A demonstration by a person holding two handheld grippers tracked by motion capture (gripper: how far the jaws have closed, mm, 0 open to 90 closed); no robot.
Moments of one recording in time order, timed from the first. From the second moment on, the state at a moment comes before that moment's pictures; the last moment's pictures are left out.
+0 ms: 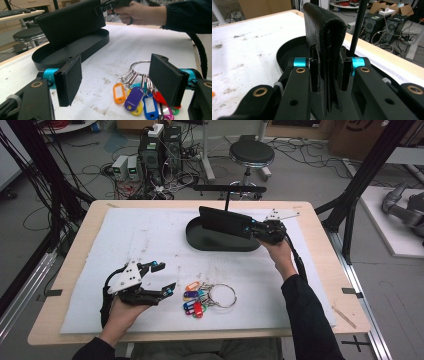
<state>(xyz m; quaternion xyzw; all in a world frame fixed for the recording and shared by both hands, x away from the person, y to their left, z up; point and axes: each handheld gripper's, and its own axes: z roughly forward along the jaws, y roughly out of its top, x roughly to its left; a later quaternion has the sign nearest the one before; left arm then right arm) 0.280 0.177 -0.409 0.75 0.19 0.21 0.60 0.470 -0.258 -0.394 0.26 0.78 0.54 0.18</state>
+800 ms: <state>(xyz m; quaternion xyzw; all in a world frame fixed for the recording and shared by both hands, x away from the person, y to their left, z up) 0.278 0.173 -0.412 0.75 0.17 0.20 0.60 0.485 -0.255 -0.418 0.29 0.77 0.54 0.17</state>
